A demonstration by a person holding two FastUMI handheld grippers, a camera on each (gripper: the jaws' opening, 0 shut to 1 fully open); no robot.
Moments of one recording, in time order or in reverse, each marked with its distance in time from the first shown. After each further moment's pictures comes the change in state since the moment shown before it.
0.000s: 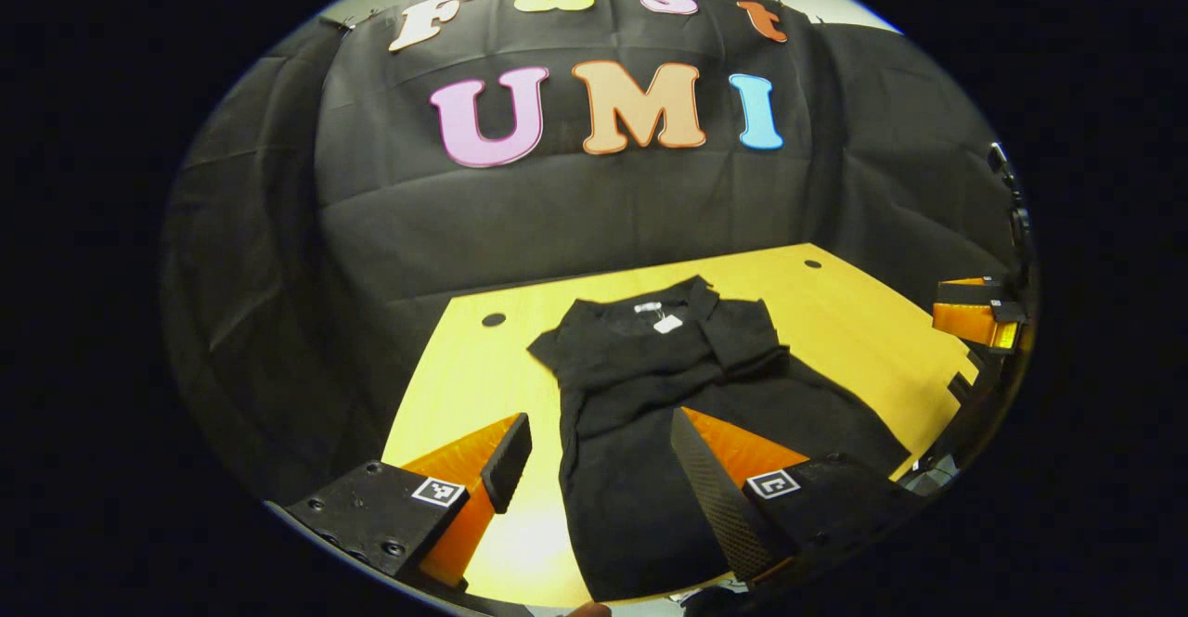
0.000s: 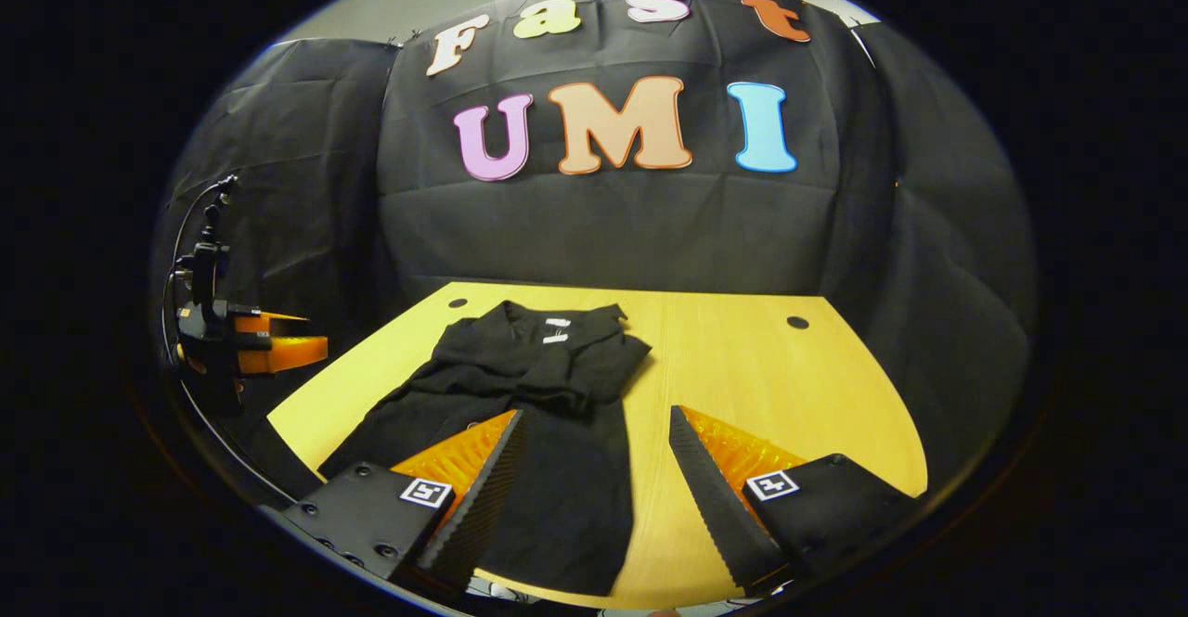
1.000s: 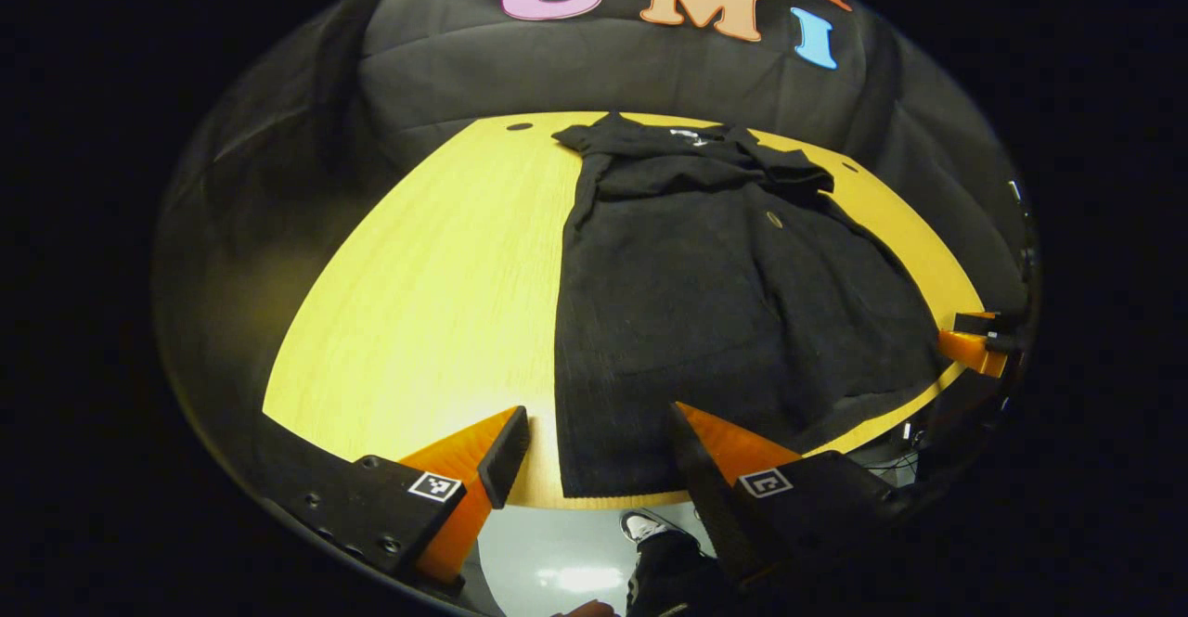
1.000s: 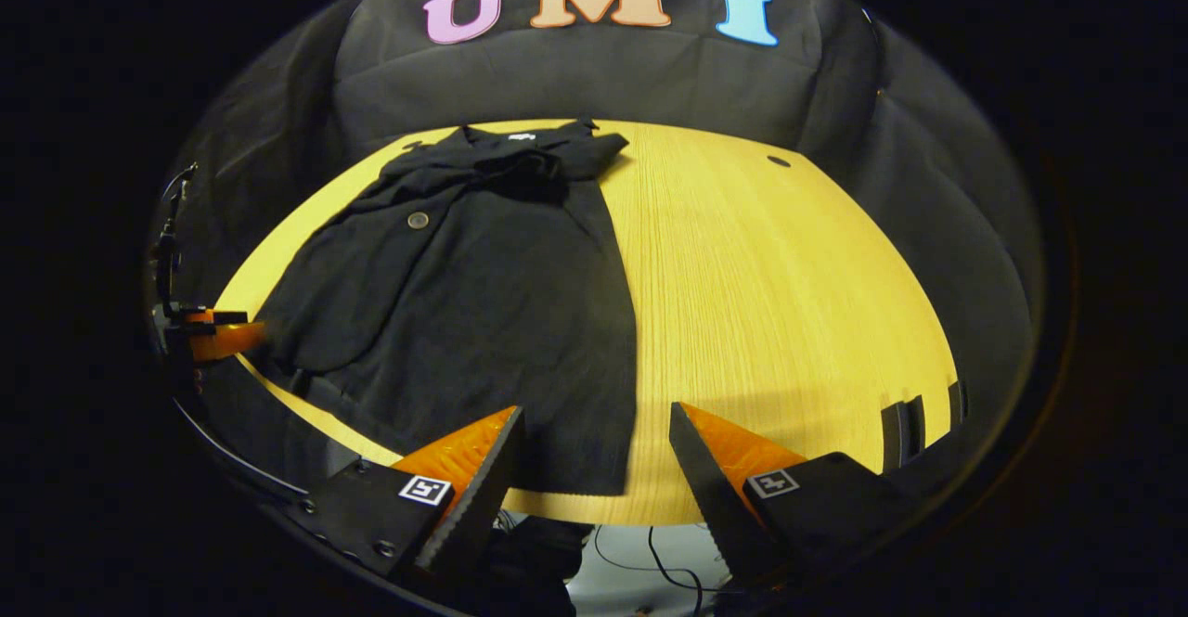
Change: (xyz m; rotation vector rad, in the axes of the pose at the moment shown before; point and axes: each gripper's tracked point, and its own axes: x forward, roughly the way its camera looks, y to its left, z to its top) left arm -0.018 -0.018 -0.210 -0.169 0.362 0.037; right arm 0.014 -0.011 -0.206 0.007 0.432 -0.140
